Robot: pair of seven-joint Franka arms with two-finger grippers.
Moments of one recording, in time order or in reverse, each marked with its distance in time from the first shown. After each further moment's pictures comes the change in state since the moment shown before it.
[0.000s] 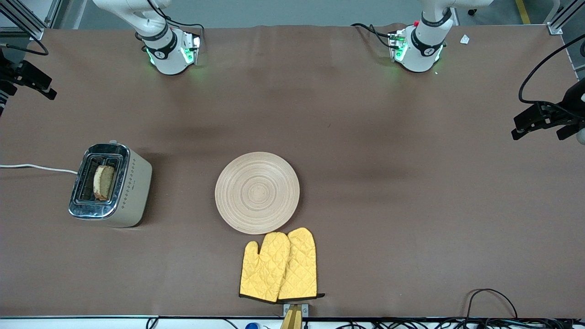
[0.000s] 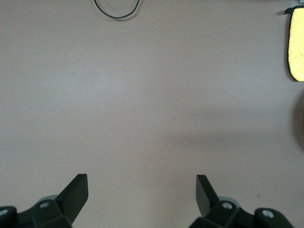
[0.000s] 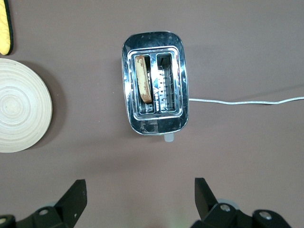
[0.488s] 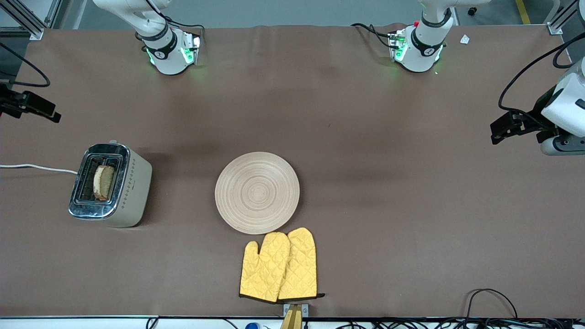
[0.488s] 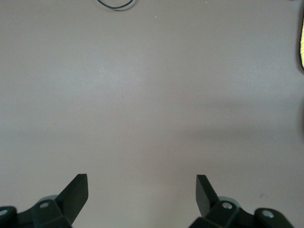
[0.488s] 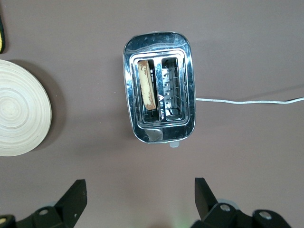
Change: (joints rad) left arm 0.136 0.048 -0.241 0.040 0.093 -0.038 -0.104; right arm -0.005 0.223 -0.003 0.200 0.033 -0.081 0.001
